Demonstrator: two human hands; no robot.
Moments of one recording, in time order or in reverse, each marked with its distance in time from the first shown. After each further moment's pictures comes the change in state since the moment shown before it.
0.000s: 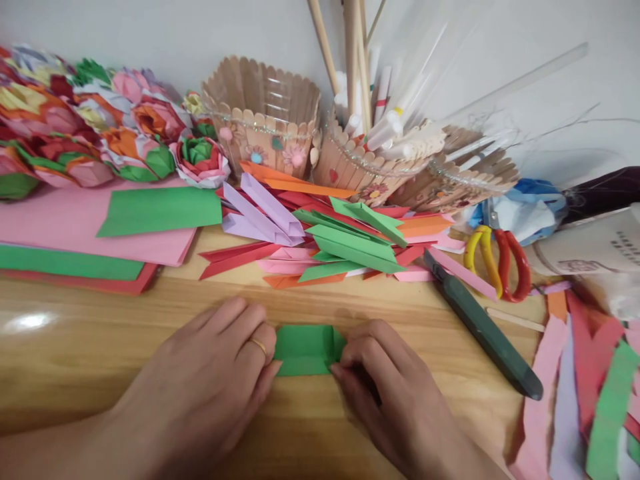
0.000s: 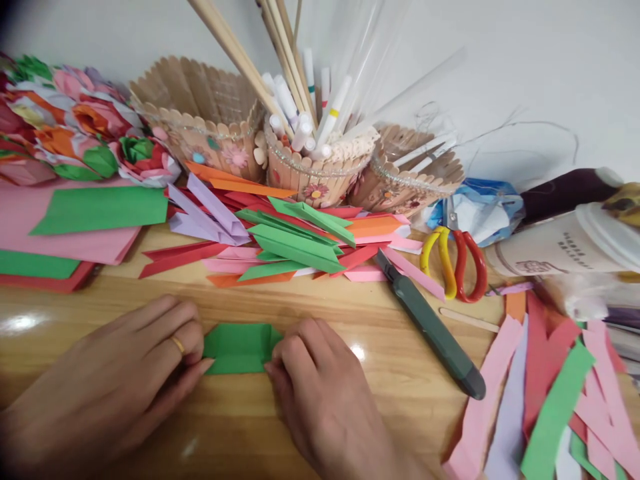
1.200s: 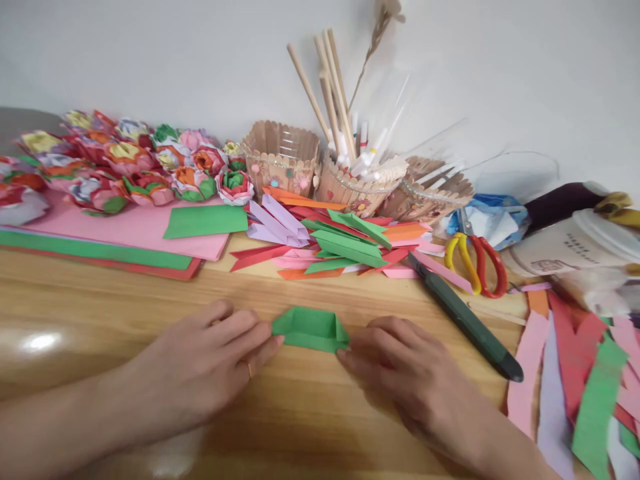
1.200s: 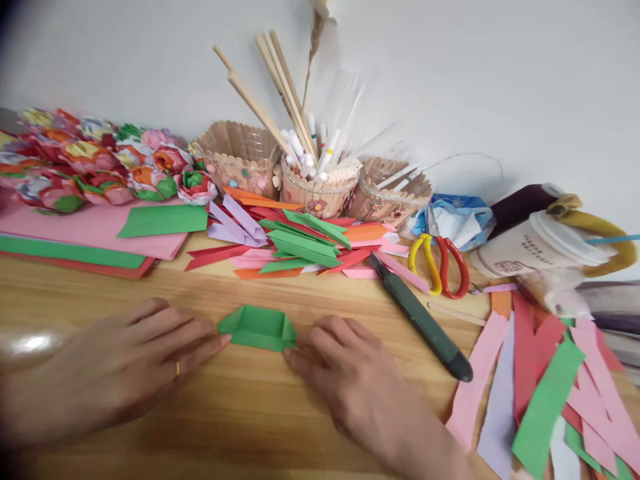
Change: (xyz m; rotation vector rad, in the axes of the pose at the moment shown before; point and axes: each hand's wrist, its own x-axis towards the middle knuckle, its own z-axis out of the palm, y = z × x) left_hand -0.020 -0.009 -0.033 0.202 0.036 0.360; right_hand -0.011 0.004 -0.038 -0.202 -0.242 -0.327
